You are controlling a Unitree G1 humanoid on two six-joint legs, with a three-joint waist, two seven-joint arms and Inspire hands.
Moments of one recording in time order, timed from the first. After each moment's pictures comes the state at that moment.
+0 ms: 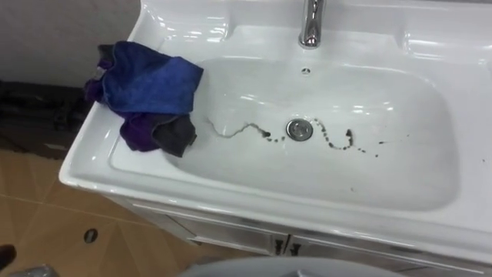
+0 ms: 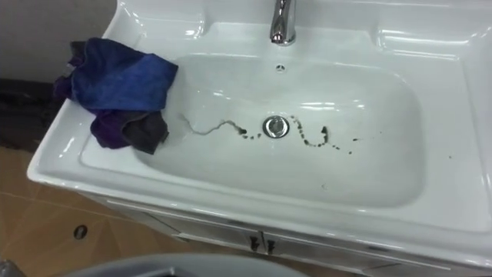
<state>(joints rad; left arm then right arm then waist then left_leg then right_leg) 0.30 0.30 0.51 0.51 -0.20 -0.07 0.96 0.15 -0.33 0.04 1.22 -0.16 0.12 0.10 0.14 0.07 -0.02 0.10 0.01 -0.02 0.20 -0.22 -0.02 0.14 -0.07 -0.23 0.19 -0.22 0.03</state>
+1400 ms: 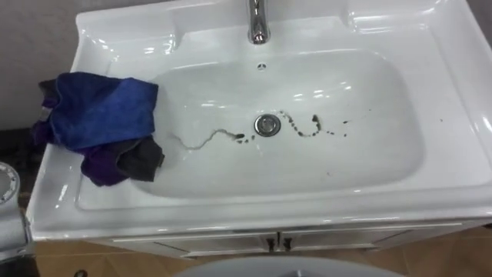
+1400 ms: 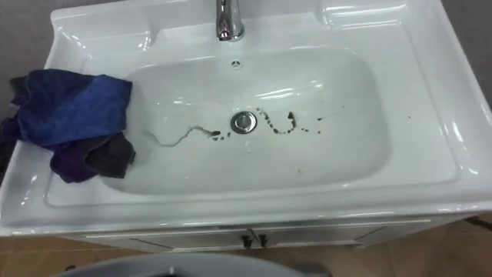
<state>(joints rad) 0.14 0.37 0.48 -0.03 0.28 -0.09 0.97 0.21 -0.31 0.02 1.24 -0.19 0.09 0.21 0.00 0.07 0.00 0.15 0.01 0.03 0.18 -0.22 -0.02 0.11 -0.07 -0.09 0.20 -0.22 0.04</state>
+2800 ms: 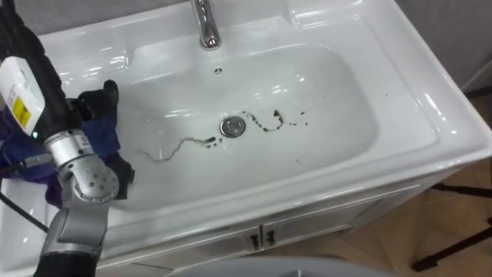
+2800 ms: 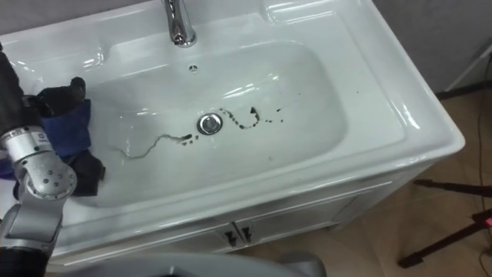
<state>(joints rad) 0.14 0.34 0.03 0.12 0.41 -0.09 0.71 0.14 -0.30 0.06 1.34 -0.17 0.10 0.25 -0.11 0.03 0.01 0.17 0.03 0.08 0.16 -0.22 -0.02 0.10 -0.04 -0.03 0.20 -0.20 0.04</state>
